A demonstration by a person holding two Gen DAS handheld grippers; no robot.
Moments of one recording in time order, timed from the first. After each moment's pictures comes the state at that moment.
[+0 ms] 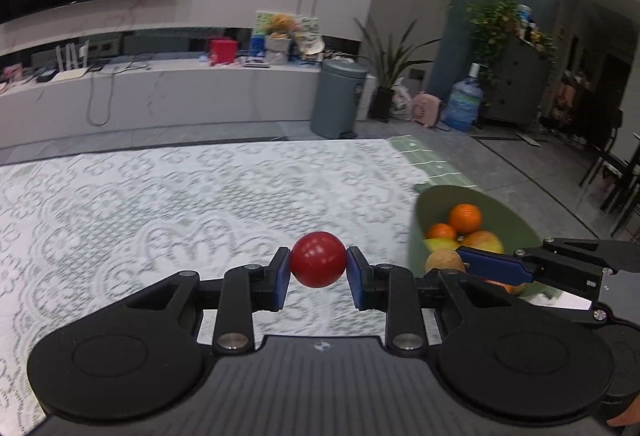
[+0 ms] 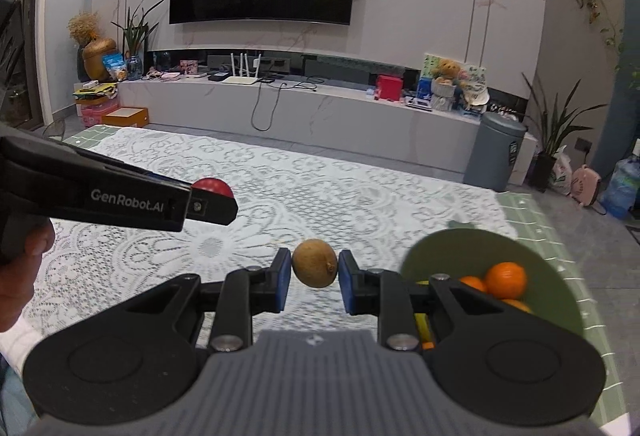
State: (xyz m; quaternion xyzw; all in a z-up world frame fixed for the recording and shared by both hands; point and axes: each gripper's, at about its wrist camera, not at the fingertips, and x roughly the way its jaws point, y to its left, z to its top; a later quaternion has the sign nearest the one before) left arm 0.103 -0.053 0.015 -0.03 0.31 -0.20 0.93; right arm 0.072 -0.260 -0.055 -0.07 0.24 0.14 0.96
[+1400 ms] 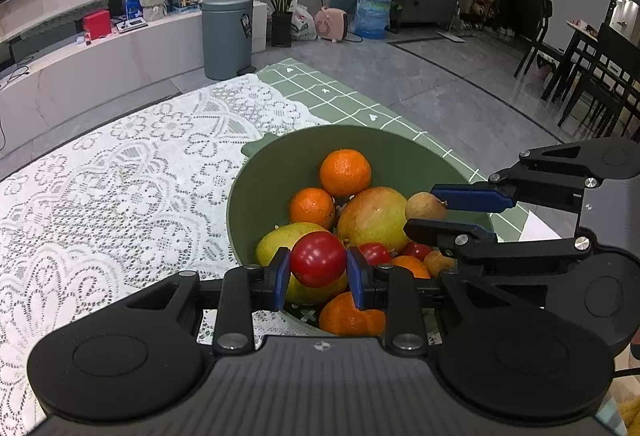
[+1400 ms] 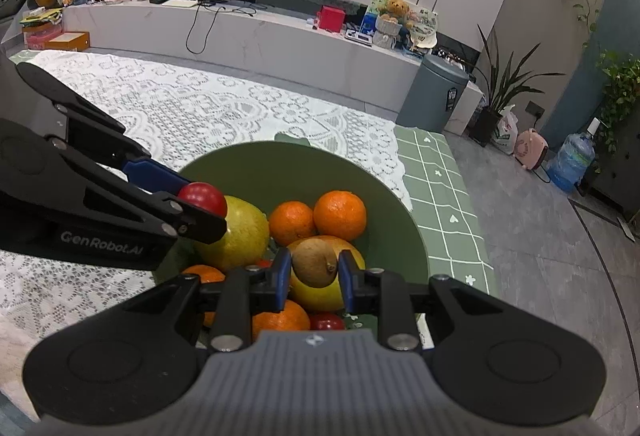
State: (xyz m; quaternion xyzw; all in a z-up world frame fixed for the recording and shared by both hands) left arm 0.163 -0.206 -0.030 0.08 0.39 -0.32 0.86; right arm 0.133 -0.374 -0.079 -0.14 0.34 0.06 0.93
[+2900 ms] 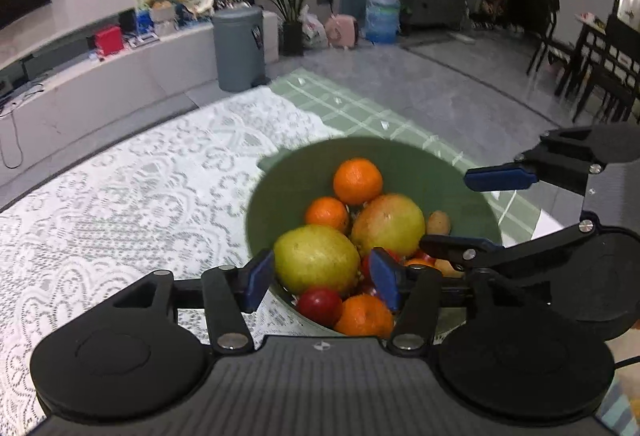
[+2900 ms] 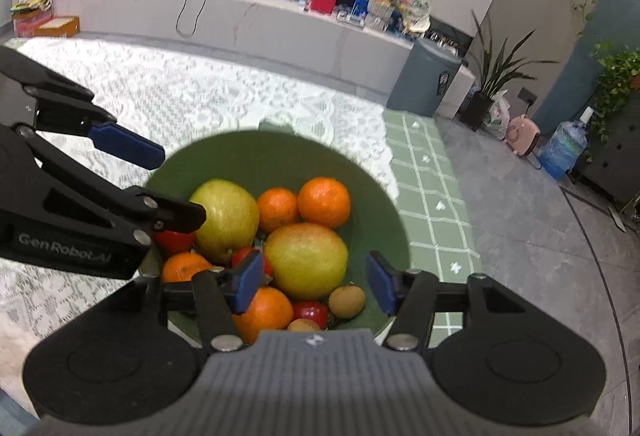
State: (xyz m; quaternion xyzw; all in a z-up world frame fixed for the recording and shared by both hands) left arm 0.150 -0.202 -0.013 0.10 0.36 -0.30 0.88; right arm 0.134 -0.372 -0.064 -0.15 0.35 0.04 0.92
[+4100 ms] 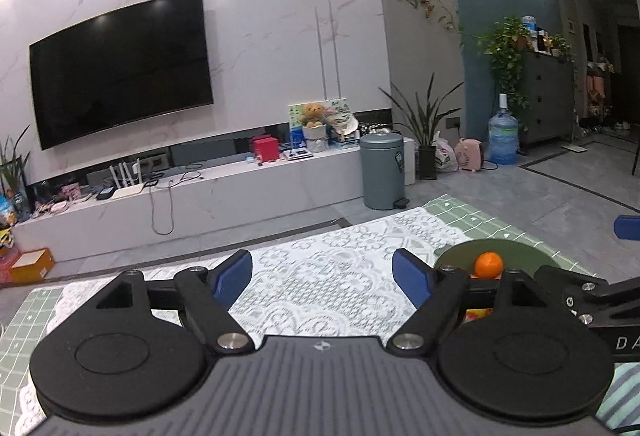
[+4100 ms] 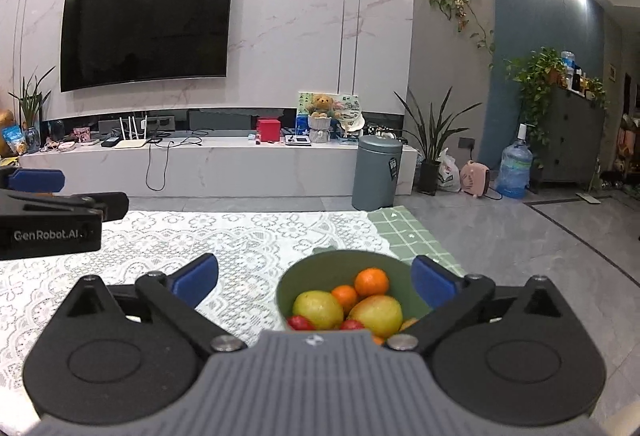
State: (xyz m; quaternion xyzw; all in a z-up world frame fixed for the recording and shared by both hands) left arm 0.048 -0.088 0.066 0.08 0.18 -0.11 0.97; right arm 0.002 -0.272 -0.002 -0.01 0.18 -0.04 0.98
